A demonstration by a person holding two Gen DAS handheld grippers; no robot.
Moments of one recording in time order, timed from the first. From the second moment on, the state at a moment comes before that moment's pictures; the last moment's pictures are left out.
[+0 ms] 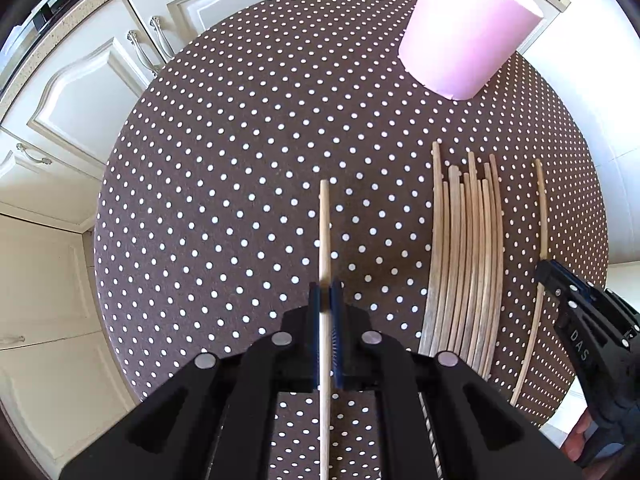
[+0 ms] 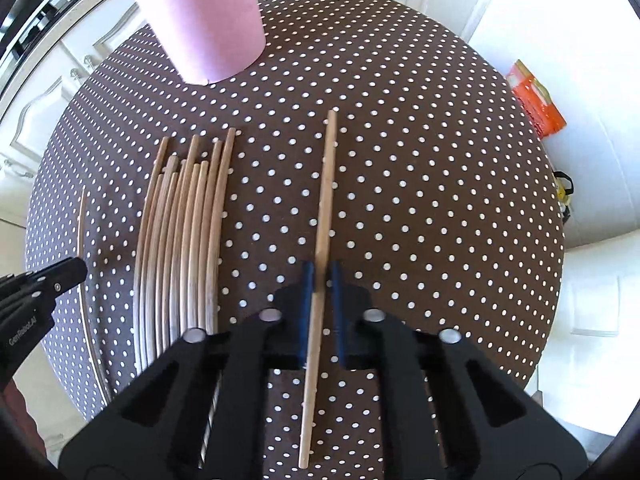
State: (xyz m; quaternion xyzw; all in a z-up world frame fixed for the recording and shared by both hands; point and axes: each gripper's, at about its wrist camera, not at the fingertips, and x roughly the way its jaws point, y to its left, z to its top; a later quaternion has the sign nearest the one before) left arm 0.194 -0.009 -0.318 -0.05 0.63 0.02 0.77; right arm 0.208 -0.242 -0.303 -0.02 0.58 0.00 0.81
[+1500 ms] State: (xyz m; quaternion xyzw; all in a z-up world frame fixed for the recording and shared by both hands) left arm 0.295 -0.032 -0.059 -0.08 0.40 -0.01 0.91; right arm 0.284 -0.236 -0.077 0.13 0.24 0.08 0.96
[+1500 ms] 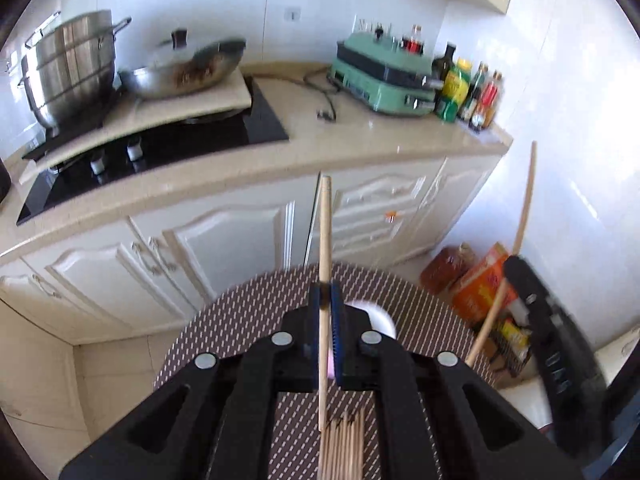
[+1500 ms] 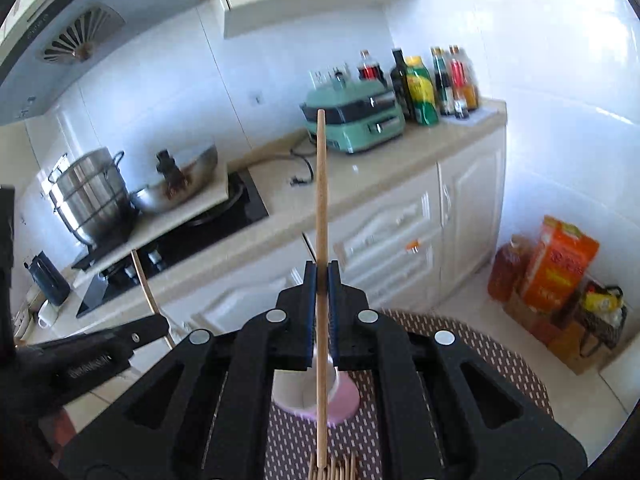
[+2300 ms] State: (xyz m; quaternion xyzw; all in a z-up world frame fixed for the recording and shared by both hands) left arm 0.354 -0.060 -0.095 -0.09 0.37 0.00 0.92; right arm 0.345 -0.214 -0.163 0.12 0.23 0.13 0.96
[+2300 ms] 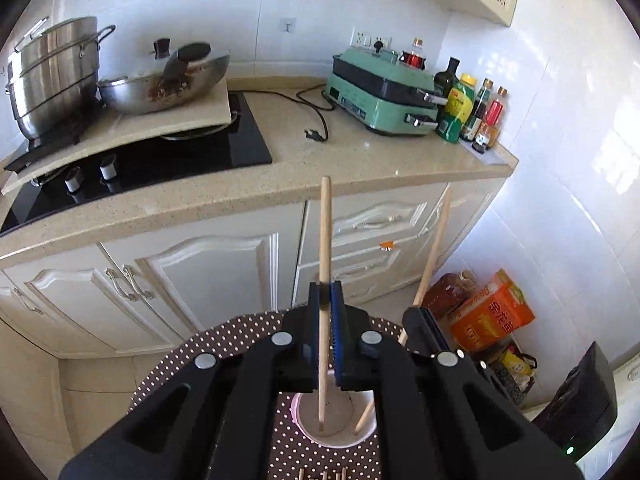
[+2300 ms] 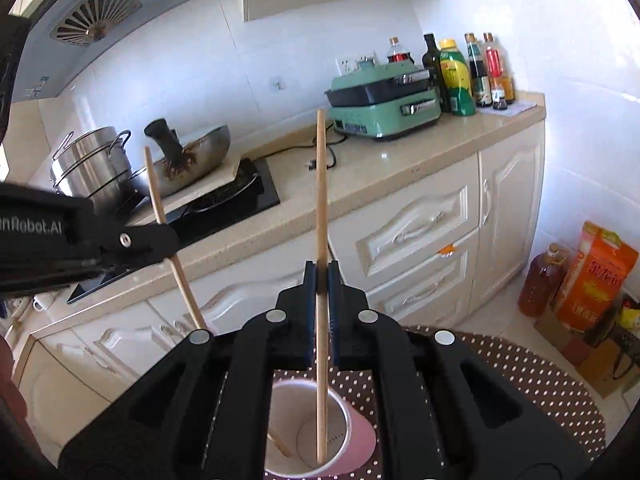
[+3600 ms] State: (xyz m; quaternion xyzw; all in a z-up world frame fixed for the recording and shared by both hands) left arm 0.312 -0.048 -0.148 -0.03 0.36 -0.04 0.93; right arm 0.321 -0.217 -0.183 0.10 0.37 0.14 0.91
